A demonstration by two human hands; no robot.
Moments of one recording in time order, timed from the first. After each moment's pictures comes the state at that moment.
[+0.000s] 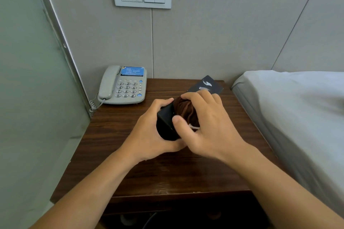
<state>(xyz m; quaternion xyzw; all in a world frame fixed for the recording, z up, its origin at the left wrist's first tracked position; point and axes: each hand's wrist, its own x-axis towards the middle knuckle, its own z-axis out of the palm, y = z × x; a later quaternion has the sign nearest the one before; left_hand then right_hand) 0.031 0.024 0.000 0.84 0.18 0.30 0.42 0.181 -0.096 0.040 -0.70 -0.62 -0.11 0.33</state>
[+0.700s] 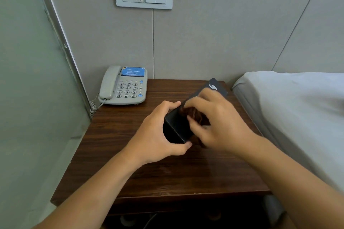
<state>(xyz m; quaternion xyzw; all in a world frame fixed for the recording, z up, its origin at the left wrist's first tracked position) 0.035 0.018 0.003 0.85 0.18 0.29 0.40 0.208 -0.099 0.051 -0.66 -0.70 -0.12 0.26</state>
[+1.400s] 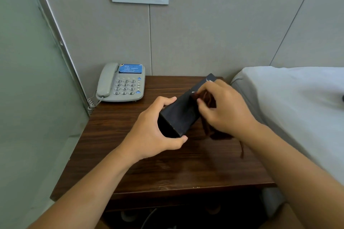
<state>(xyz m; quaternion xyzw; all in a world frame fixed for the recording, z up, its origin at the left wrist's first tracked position) 0.031 0.019 0.005 0.86 0.19 0.28 0.39 0.237 -0.091 0.048 -0.72 -0.61 -0.13 0.29</state>
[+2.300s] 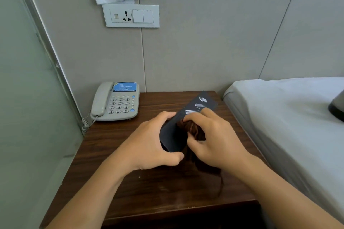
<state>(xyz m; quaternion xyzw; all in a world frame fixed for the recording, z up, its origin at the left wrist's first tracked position) 0.042 0.020 0.043 0.90 0.19 0.15 0.36 0.216 -0.112 0.038 -0.71 -0.63 -0.10 0.30</state>
